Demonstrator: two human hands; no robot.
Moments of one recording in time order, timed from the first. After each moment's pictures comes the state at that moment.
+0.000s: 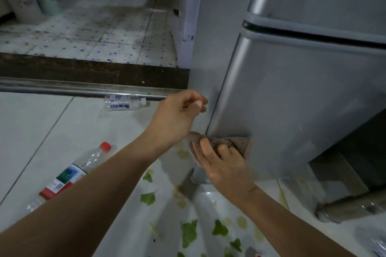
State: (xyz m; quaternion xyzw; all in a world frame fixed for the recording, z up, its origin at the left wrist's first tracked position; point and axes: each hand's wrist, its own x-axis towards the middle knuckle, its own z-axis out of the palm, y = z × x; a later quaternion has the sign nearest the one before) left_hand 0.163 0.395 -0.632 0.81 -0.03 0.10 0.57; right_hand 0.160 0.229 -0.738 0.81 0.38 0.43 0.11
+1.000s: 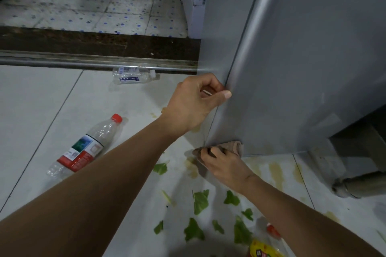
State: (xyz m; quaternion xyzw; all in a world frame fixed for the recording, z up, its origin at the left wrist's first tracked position) left_hand 0.154 0.378 -0.664 0.82 -0.02 0.07 0.56; right_hand 0.151 0.215 -0.835 0.81 0.52 0.16 0.21
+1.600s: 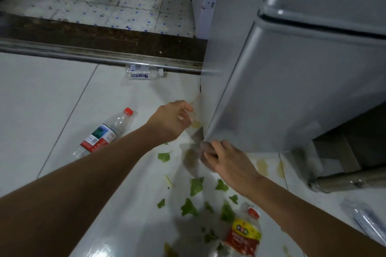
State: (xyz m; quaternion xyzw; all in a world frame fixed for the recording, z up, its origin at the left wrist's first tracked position) left_hand 0.111 0.420 -0.652 0.90 0.08 -0.07 0.43; right_hand 0.106 0.215 -0.713 0.90 0.43 0.03 0.07
